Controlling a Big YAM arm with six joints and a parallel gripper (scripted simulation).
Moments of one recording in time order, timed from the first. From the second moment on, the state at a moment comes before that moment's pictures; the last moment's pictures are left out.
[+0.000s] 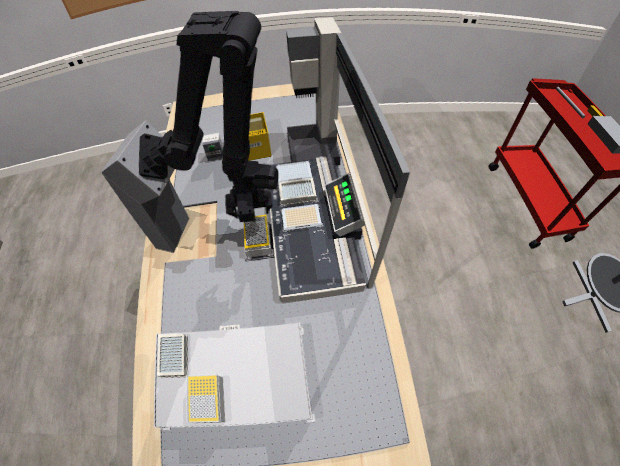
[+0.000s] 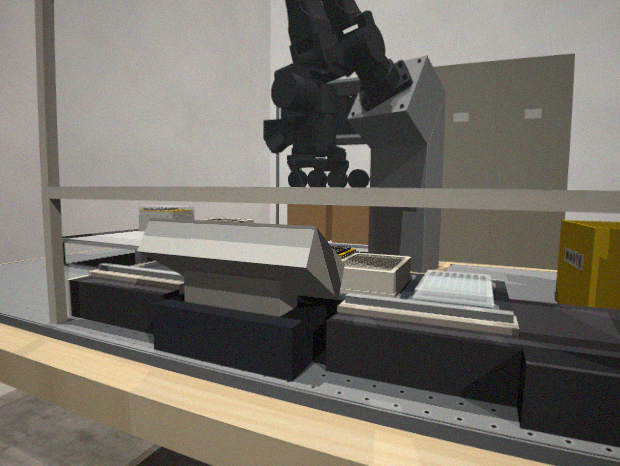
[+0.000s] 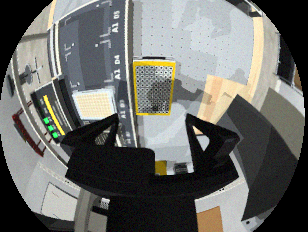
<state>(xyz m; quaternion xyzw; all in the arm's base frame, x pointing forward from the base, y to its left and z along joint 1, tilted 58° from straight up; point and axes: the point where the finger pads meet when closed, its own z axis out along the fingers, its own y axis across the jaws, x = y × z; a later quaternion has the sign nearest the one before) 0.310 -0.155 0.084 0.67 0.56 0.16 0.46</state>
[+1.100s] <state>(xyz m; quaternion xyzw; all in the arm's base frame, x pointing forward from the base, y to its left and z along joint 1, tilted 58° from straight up) 0.272 -0.132 0.106 0.67 0.56 0.16 0.46</state>
